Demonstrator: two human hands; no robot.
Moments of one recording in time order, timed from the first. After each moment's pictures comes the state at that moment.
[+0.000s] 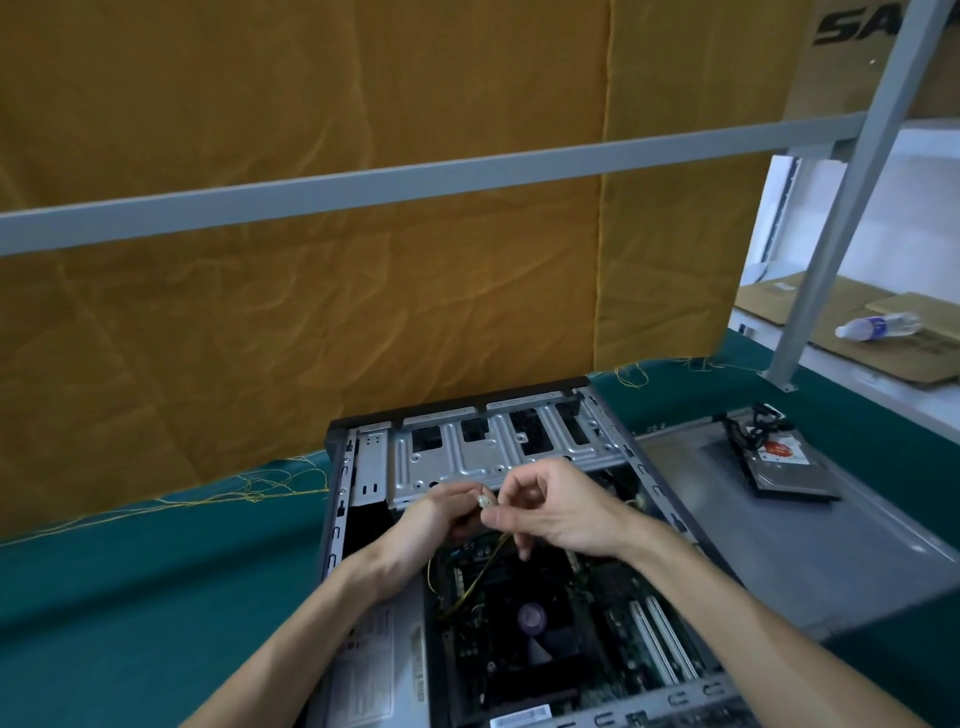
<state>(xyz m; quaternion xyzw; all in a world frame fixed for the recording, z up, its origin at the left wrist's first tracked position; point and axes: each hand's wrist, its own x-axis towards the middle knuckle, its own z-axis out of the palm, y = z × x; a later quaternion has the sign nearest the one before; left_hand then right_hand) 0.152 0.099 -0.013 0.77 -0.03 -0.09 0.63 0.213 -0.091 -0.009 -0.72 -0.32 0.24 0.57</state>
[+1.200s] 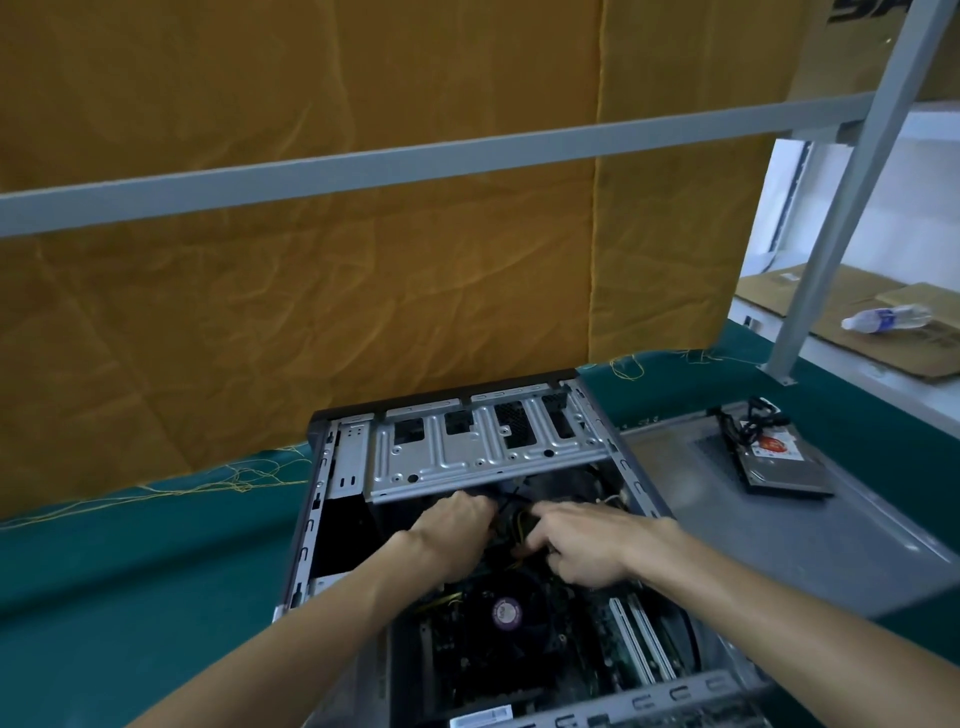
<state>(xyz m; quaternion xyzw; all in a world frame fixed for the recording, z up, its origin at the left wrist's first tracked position) 0.192 0.062 -0.049 0.99 -0.06 -0.12 0.06 0.230 -0.128 -0.032 -0.89 -0.37 0.26 0.05</state>
